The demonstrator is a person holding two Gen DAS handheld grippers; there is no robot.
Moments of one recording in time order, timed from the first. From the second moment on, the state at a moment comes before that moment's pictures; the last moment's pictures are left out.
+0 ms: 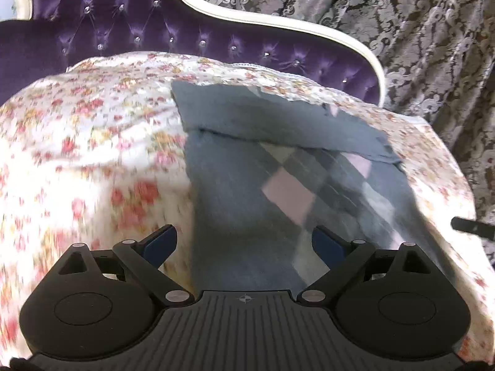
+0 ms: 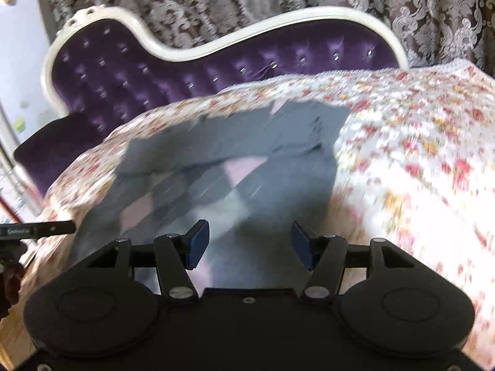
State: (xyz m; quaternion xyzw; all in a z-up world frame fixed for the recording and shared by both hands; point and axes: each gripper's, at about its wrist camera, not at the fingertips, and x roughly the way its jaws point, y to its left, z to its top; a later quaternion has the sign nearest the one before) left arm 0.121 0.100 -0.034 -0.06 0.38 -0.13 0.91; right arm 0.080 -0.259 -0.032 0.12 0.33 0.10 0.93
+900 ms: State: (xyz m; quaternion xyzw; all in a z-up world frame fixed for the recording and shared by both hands) left arm 0.054 0.084 -0.065 -0.09 0.40 -0.13 0.90; right arm -0.003 -0.240 -0.071 0.18 0.38 0.11 0.90
